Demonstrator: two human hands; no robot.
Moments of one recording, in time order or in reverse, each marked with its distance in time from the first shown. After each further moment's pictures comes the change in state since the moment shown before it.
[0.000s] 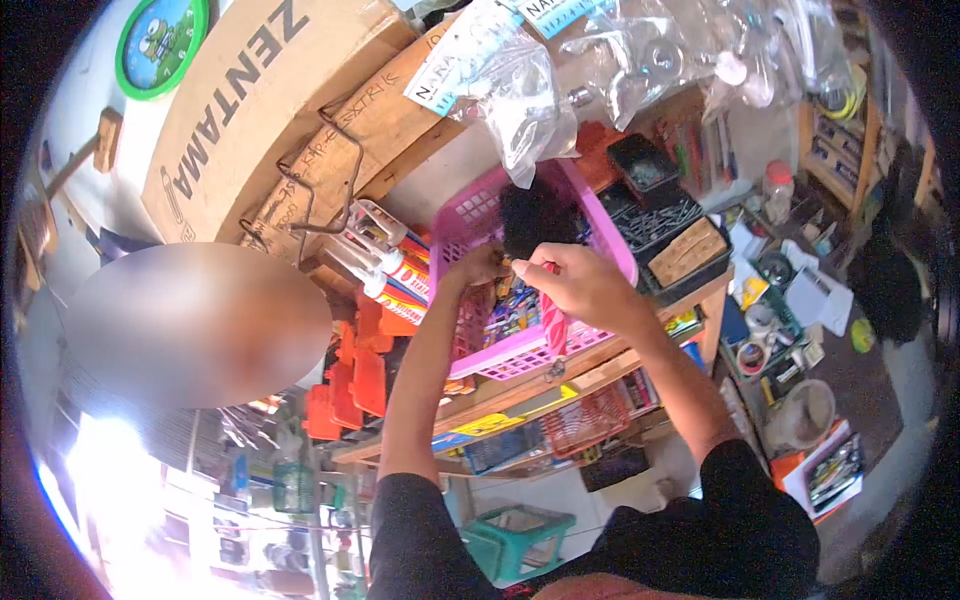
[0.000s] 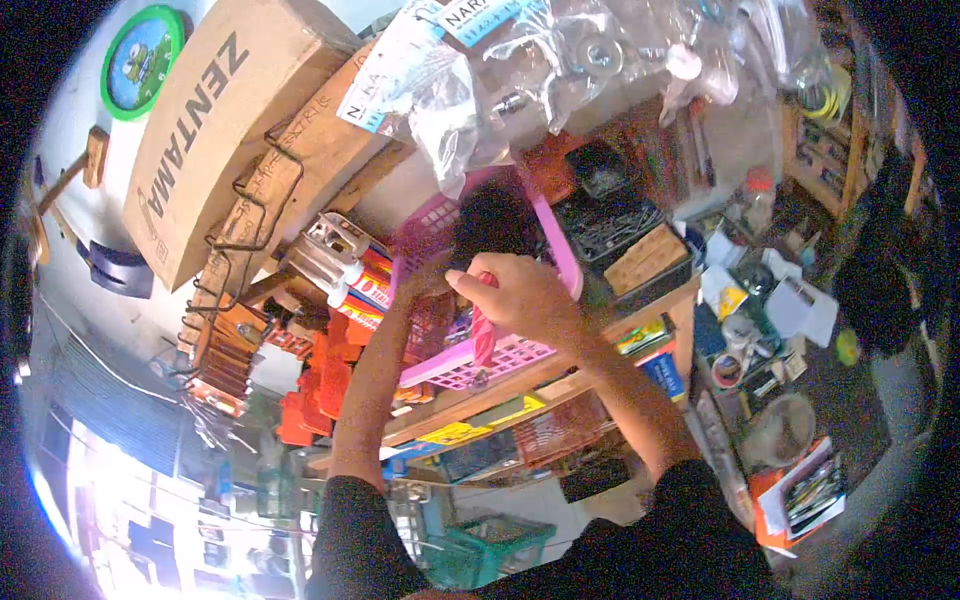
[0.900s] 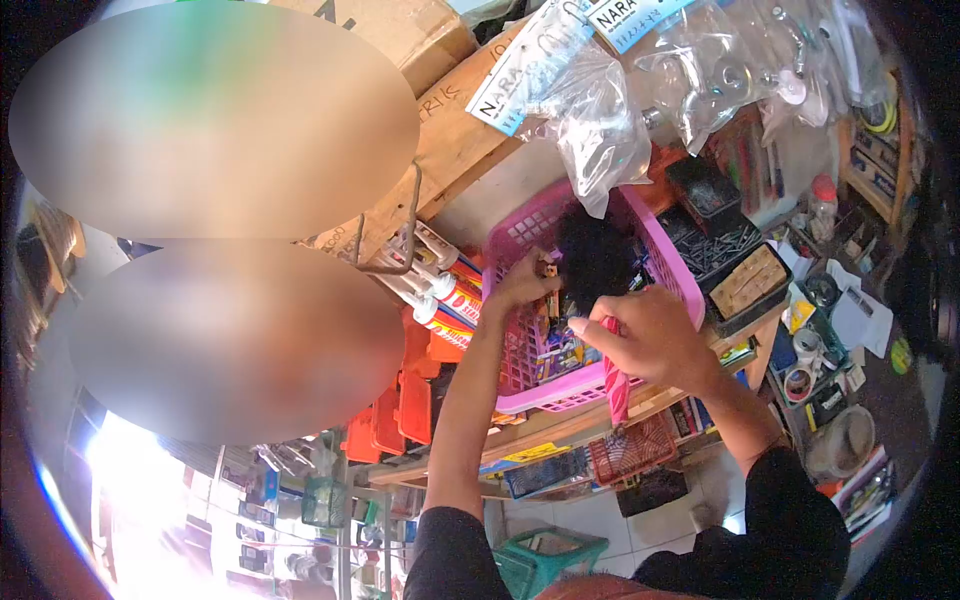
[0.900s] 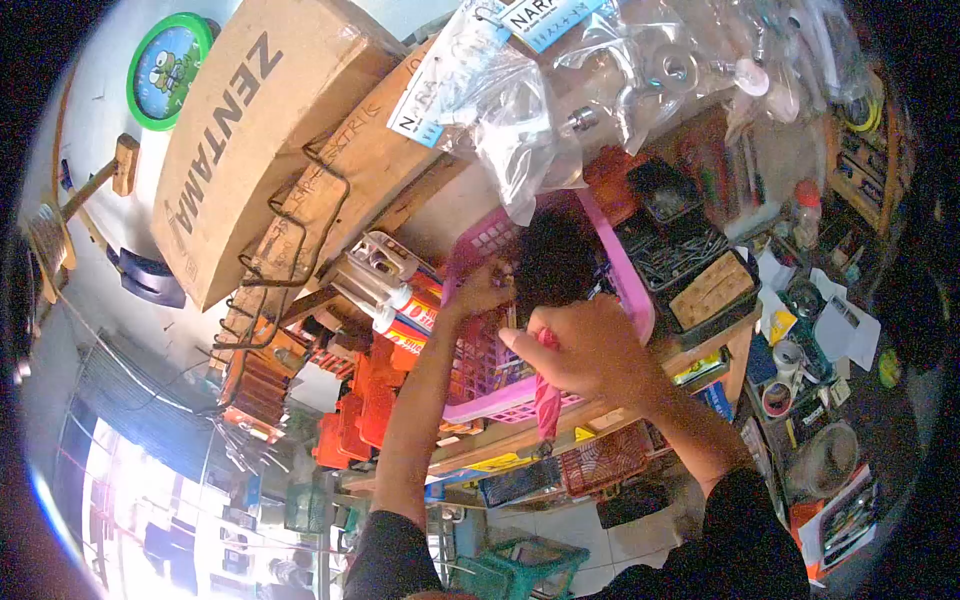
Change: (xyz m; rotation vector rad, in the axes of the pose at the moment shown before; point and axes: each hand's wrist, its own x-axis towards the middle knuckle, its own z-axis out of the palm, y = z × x) left_hand 0.021 -0.033 -0.003 -0.095 0.250 0.141; right_hand -0.009 -0.021 0.001 -0.334 -0.003 -0.144
